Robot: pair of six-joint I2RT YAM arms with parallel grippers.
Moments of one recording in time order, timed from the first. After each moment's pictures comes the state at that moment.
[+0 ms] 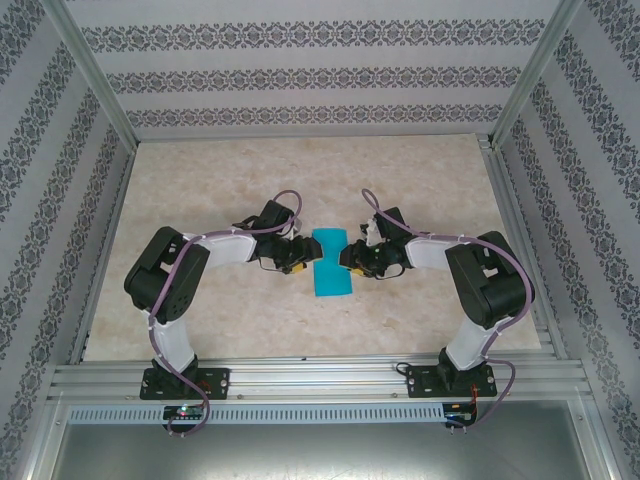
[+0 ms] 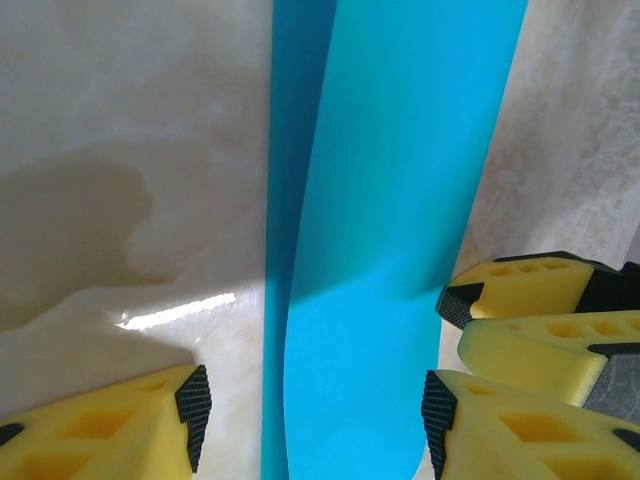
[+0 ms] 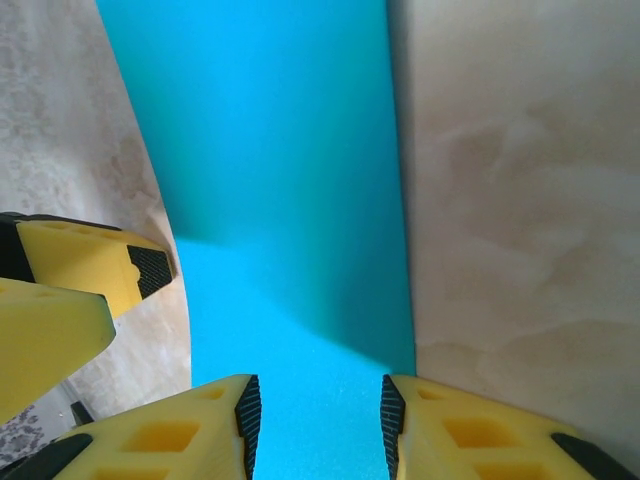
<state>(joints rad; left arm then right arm) -0.50 1.84 1.01 -0.17 0.53 -0.85 0.38 1.74 0.78 -0.09 -0.64 0.70</state>
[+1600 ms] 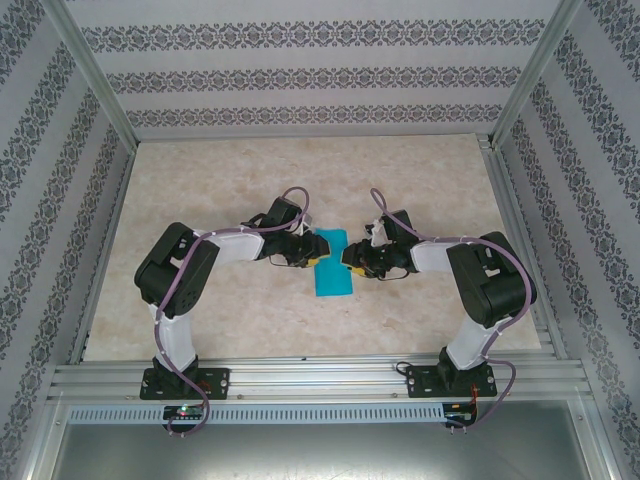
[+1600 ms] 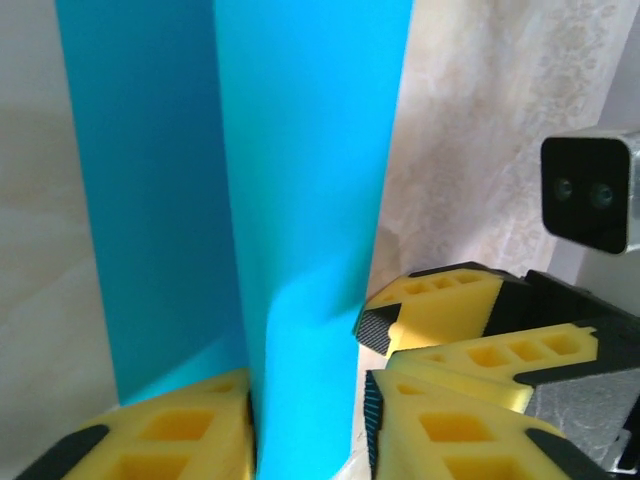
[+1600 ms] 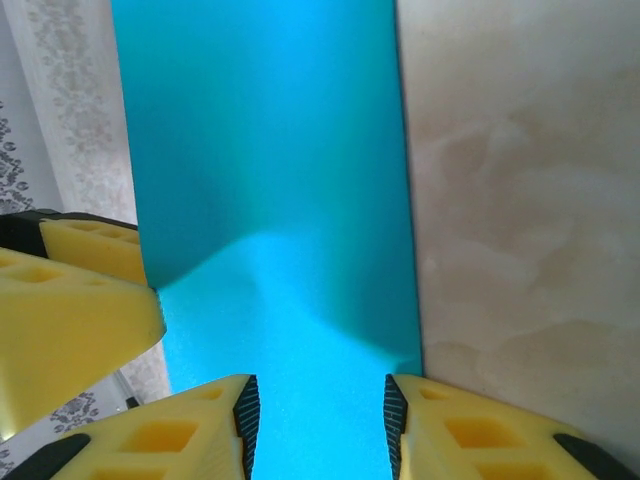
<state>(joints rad) -0.52 1.91 1.06 -0.05 0.61 -0.94 0.34 1.74 0.72 0.06 -0.73 0.77</state>
